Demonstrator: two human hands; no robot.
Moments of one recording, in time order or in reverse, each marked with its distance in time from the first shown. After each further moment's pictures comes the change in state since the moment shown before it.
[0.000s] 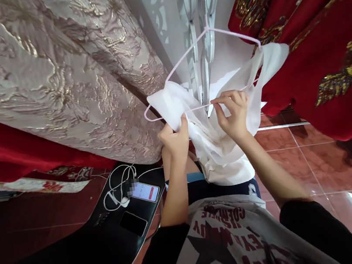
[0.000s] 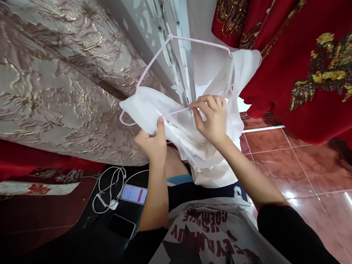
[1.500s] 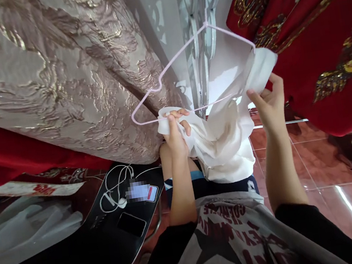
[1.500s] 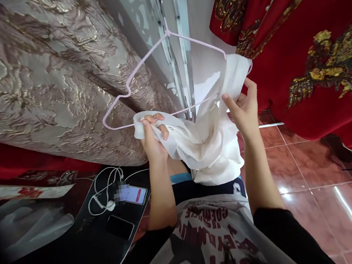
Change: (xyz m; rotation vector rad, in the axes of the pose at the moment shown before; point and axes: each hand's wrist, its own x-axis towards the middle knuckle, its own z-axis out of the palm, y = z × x) left_hand 0.005 0.006 0.006 -0.927 -0.205 -0.265; right_hand 0.005 0.053 -0.058 0.519 0.001 0.410
